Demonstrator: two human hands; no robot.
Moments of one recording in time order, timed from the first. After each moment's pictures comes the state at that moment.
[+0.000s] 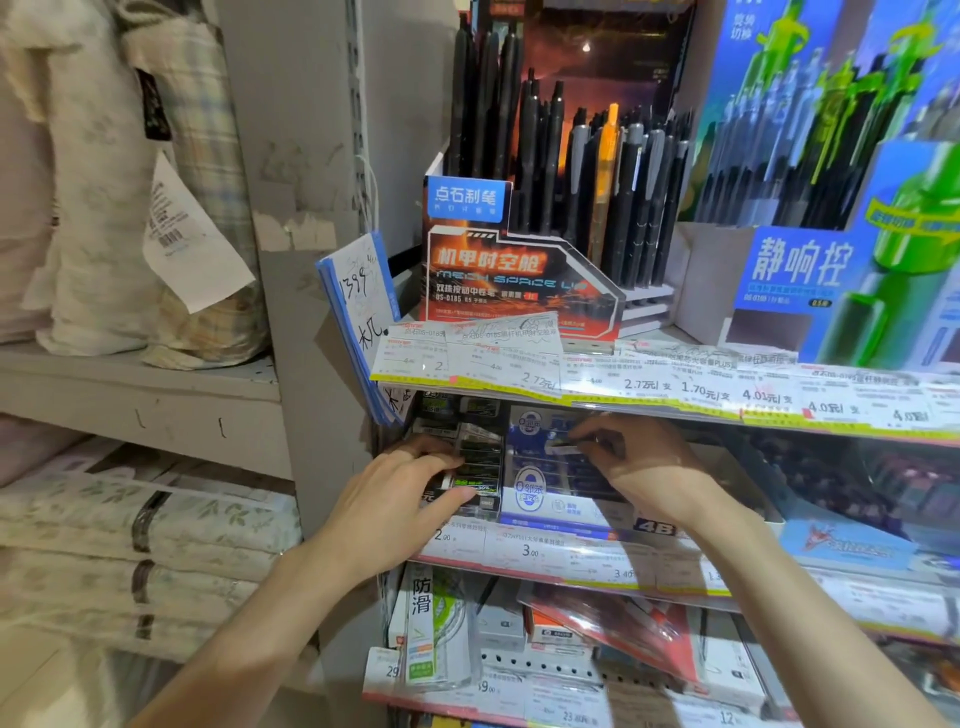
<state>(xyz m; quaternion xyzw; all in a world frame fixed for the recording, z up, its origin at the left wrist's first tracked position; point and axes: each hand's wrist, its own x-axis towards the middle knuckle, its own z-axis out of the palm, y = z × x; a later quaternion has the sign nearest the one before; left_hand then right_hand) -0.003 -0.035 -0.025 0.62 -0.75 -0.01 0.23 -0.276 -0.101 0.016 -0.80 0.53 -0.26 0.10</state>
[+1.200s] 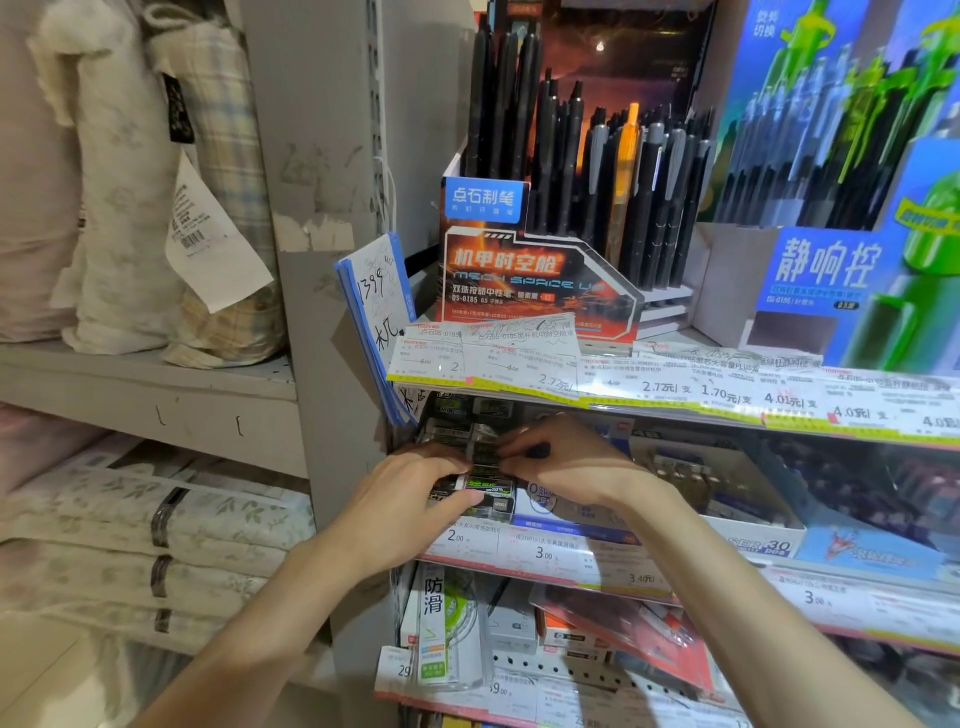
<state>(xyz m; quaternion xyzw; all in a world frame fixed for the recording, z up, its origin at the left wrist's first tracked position) 0.004 -0.039 -0.026 0.59 -0.76 -0.03 0.26 -0.203 -0.123 0.008 -0.86 0.44 -0.18 0.20</state>
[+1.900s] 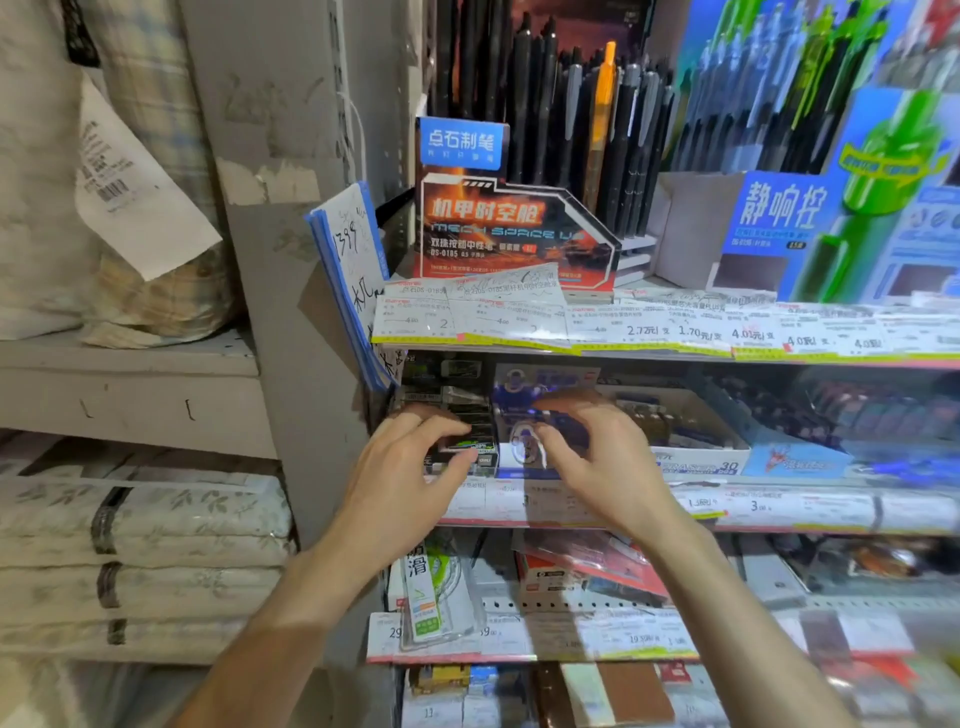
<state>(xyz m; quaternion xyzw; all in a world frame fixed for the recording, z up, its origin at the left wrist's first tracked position) -0.009 -0.020 -0.037 0.53 -0.74 -0.05 0.42 -0.232 -0.044 -0.019 -0.76 0.53 -0.37 0.02</state>
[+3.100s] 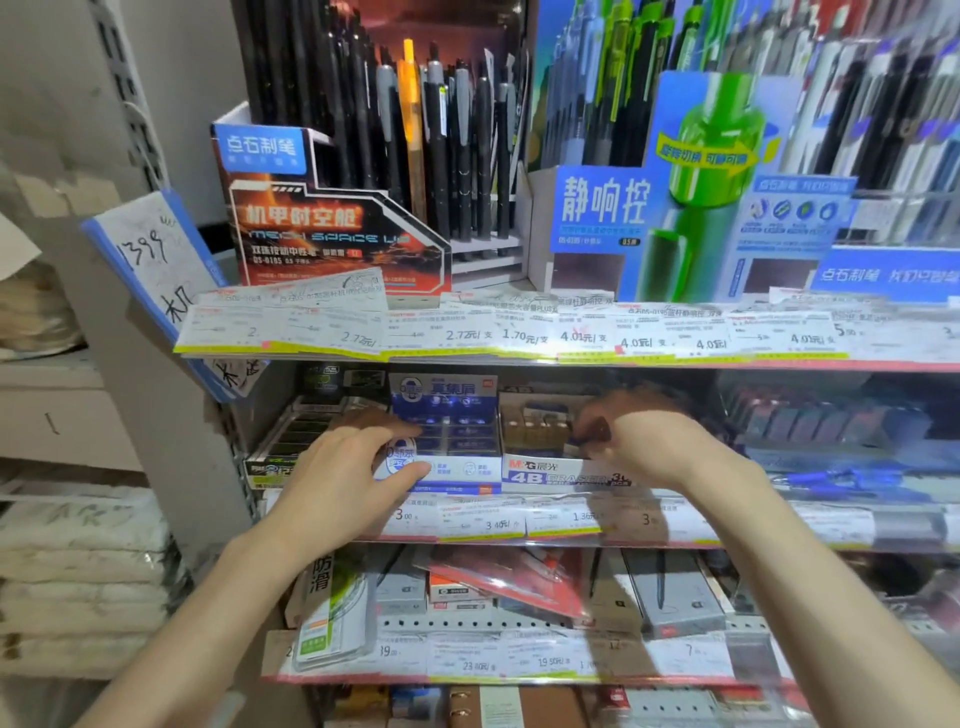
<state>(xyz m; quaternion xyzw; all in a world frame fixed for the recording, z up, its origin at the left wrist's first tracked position) -0.089 -0.034 -0.016 0.63 -0.73 -0.01 0.25 -0.385 -0.072 0.029 -0.81 0.58 -0.09 -0.03</state>
